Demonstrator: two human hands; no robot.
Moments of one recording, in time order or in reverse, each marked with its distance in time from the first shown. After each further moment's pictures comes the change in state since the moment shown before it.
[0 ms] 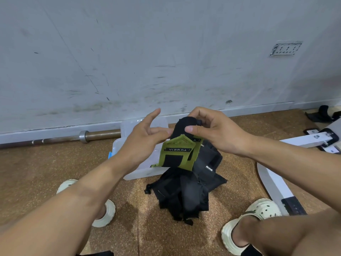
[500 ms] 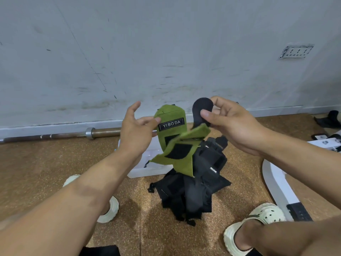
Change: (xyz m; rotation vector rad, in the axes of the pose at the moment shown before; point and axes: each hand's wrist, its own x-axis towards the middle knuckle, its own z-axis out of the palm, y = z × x) left_hand 0.012 -0.003 -0.011 -0.159 0.455 0.007; right_hand 0.002 -0.016 -0.009 0.384 0.062 0.087
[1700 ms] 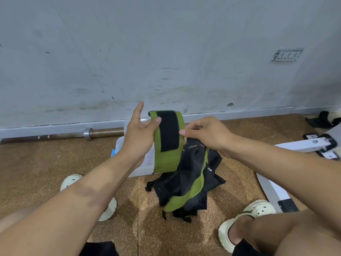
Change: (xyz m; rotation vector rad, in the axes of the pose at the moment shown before) left_hand -0.004 -0.009 0.006 -0.026 -0.139 -0.015; right_hand 0.010 0.026 0.018 -0.438 0.154 0.306
